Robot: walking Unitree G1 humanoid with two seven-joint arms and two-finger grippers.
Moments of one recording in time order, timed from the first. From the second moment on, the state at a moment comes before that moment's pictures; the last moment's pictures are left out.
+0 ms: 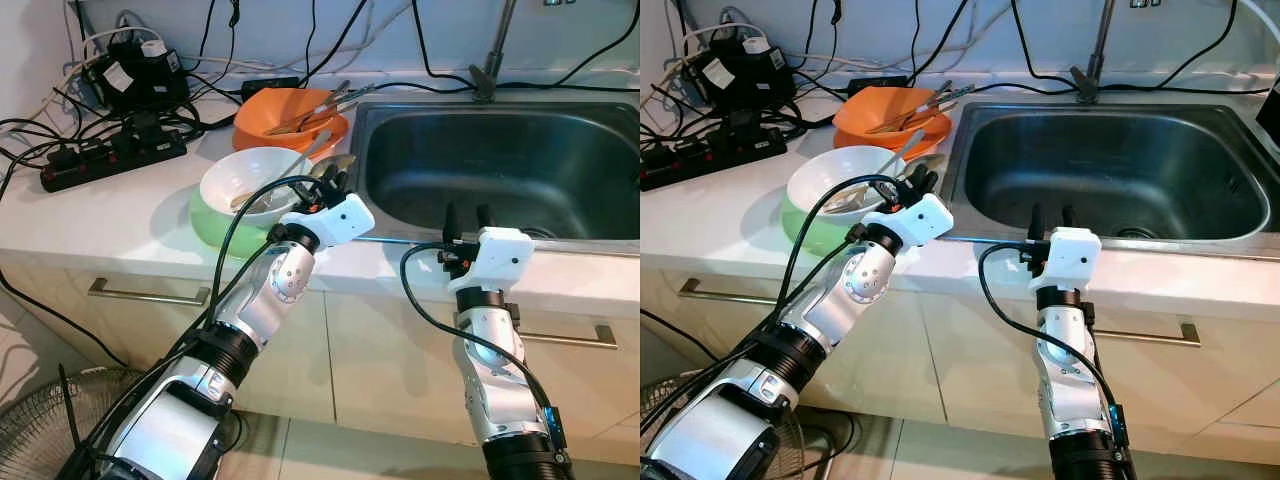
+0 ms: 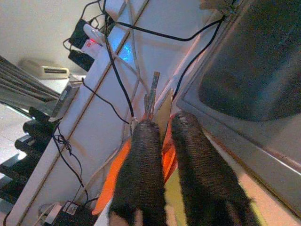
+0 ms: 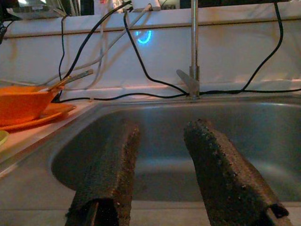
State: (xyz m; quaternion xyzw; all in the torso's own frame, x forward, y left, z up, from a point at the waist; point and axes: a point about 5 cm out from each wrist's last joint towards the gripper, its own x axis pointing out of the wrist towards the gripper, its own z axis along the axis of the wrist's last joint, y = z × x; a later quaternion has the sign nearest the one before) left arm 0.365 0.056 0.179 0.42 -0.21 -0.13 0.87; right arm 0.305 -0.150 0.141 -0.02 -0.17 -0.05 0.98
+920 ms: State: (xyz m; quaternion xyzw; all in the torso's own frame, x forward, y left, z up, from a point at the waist) left arm 0.380 0.052 0.193 0.49 -0.20 -0.11 0.84; right arm 0.306 -0.149 0.141 -0.02 -0.17 -0.05 0.98
